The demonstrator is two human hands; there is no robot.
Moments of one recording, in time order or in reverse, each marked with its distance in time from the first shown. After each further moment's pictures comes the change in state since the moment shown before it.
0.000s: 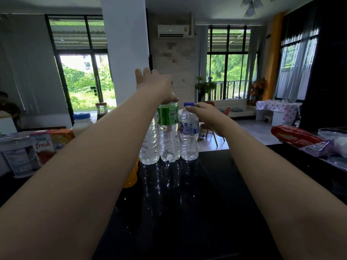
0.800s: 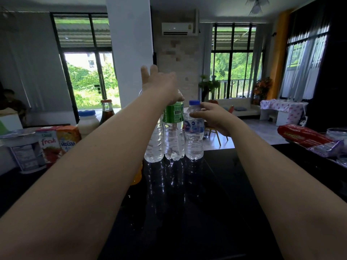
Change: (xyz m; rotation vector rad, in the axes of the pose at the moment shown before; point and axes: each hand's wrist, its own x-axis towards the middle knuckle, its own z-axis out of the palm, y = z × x) left_hand -0.005 0.002 0.008 -0.080 0.052 -0.016; right_hand -0.007 0.003 0.000 0.155 -0.070 0.044
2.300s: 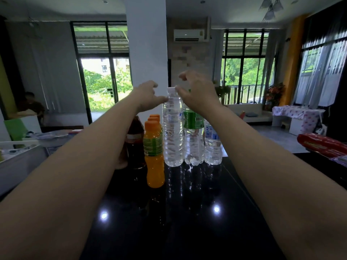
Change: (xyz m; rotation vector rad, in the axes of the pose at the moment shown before) left_hand -0.029 -0.105 -0.007 -0.642 -0.124 -0.123; right_hand 0.024 -0.099 0.075 -0.702 0.430 -0.618
